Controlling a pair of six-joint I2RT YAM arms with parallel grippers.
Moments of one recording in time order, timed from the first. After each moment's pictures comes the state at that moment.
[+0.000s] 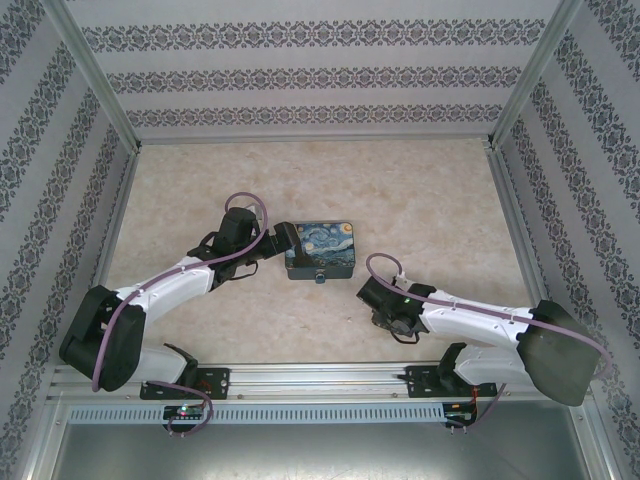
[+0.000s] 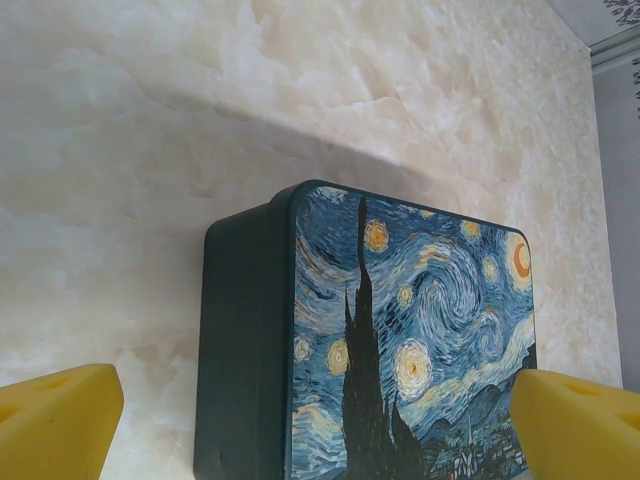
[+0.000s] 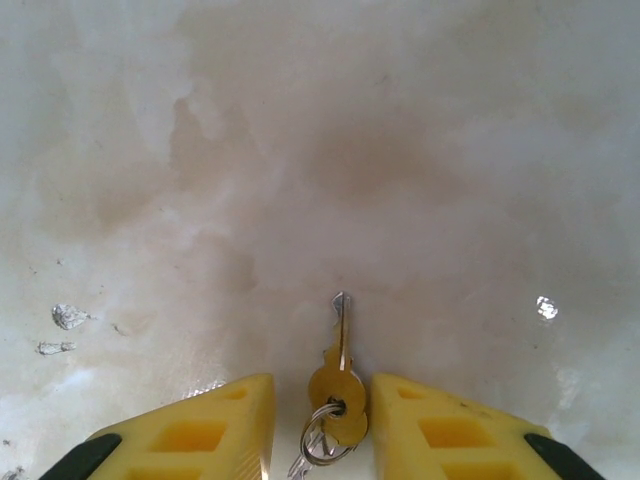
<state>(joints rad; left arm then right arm) -0.45 1.36 0.71 -0.02 0.16 -0.82 0.90 1.21 0.51 -0.67 0.22 1.29</state>
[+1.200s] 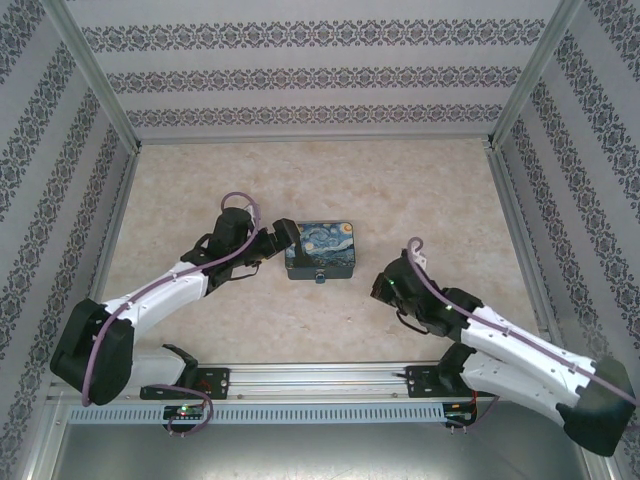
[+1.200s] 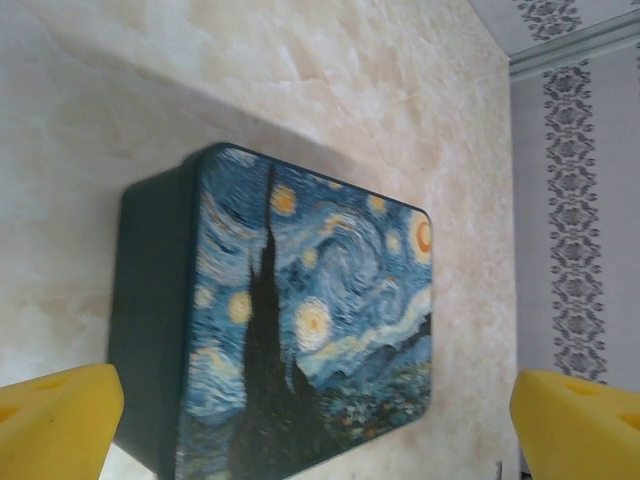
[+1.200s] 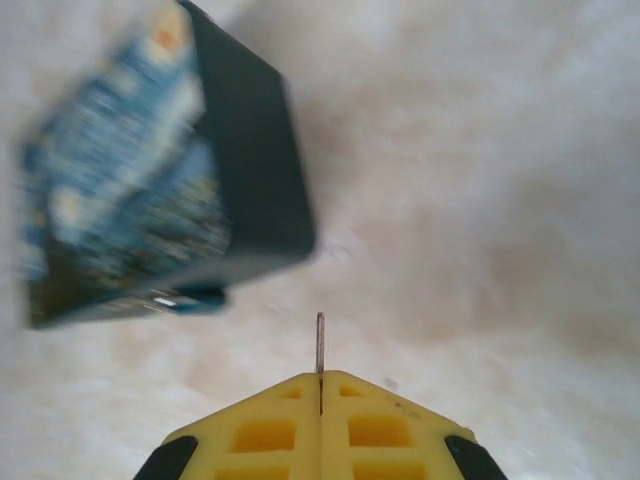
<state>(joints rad) -0.47 1.28 0.70 -0.01 0.26 -0.97 0.78 0.82 0.52 -0.47 0.19 1.11</state>
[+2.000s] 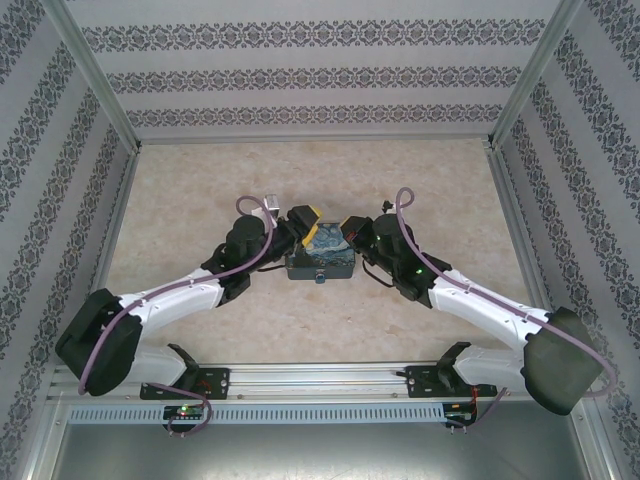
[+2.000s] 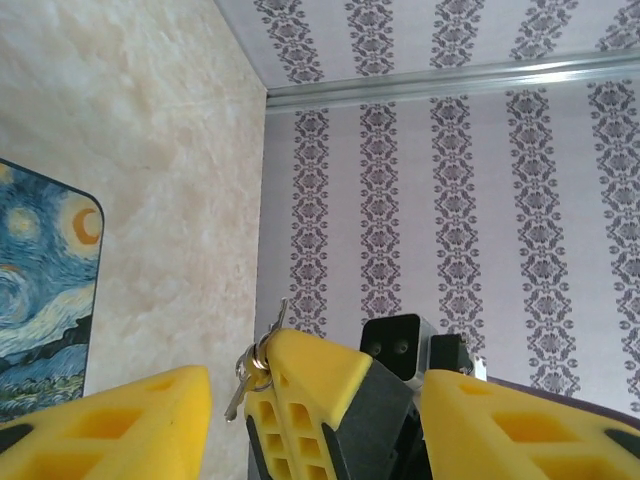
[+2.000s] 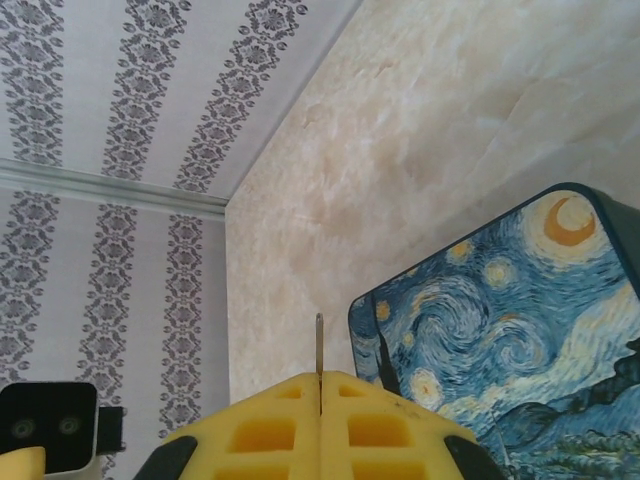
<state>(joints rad) -0.66 1.34 0.67 0.53 0.18 -1.43 0.69 1.19 0.69 0.12 0.09 1.27</state>
